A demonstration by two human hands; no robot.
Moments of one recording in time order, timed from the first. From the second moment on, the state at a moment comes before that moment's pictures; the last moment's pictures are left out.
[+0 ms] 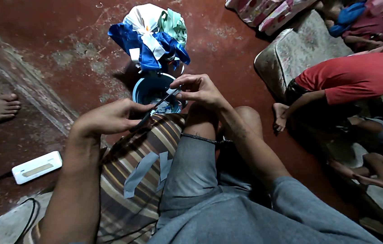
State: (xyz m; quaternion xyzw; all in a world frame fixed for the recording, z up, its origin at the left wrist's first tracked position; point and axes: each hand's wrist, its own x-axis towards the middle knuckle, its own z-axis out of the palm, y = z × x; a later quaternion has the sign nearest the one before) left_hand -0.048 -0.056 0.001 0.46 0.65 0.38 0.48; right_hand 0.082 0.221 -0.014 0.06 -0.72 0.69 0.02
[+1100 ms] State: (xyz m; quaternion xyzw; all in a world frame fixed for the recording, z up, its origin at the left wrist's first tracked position) left_hand -0.052 -0.059 -0.006 0.48 0.61 0.39 0.50; right_hand 0.083 0.220 -0.012 0.08 -0.70 0.71 -0.04
